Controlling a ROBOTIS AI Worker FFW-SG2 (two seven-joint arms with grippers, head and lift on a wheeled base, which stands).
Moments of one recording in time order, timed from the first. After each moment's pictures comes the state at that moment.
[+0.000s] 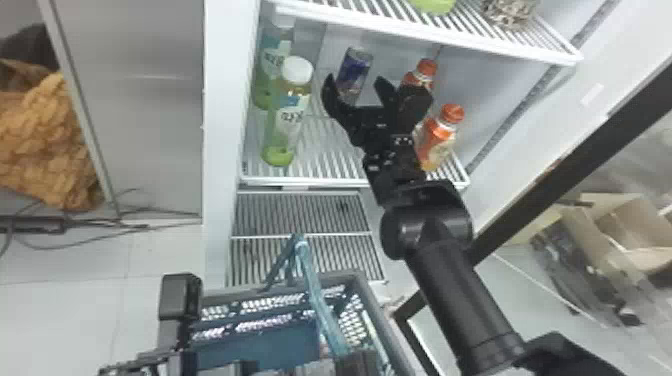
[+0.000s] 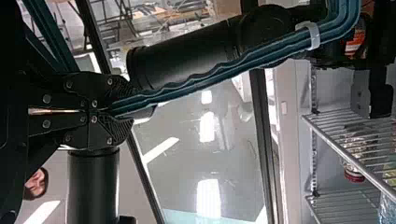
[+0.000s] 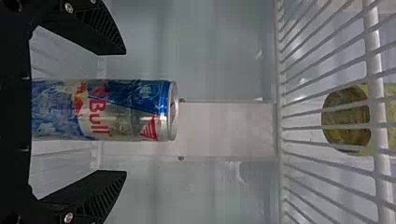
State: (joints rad) left arm 0.20 0.28 -0.47 -1.82 1.30 0.96 -0.75; right arm -0.30 -0.26 0.19 -1.22 -0.29 -0.19 0.02
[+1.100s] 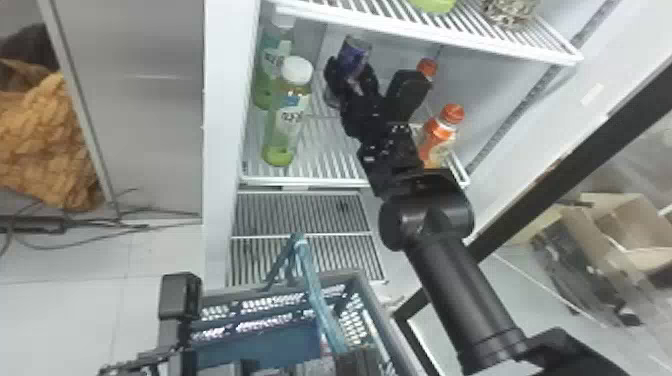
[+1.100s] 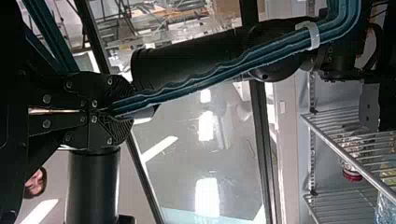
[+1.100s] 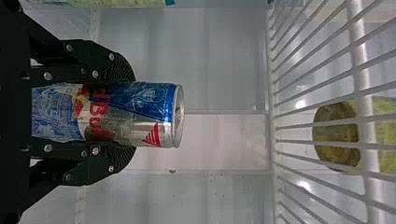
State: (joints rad) left arm 0.20 0.28 -0.47 -1.81 1.31 0.96 -0.75; right arm -0.31 -0.27 0.21 -1.31 -0.32 -0.10 0.00
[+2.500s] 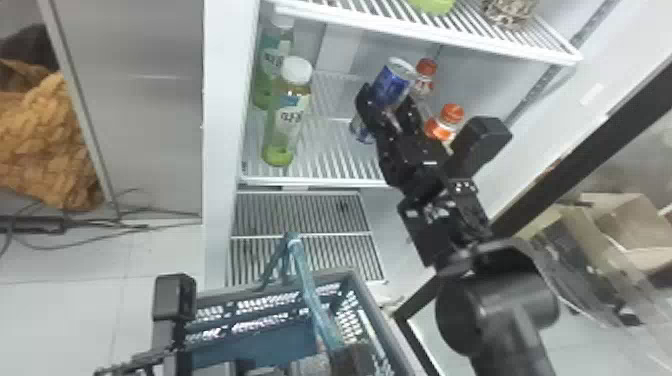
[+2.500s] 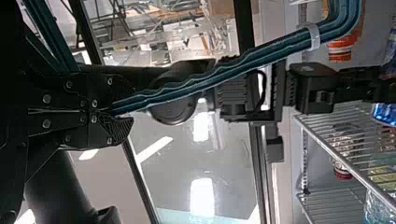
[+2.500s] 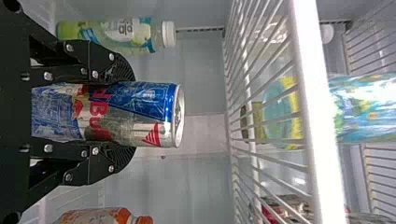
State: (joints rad) left arm 0.22 0.27 -0.45 -1.81 1.31 0.95 -0.75; right arm 0.21 -0.29 -0.01 -2.05 -0.35 0.14 0.01
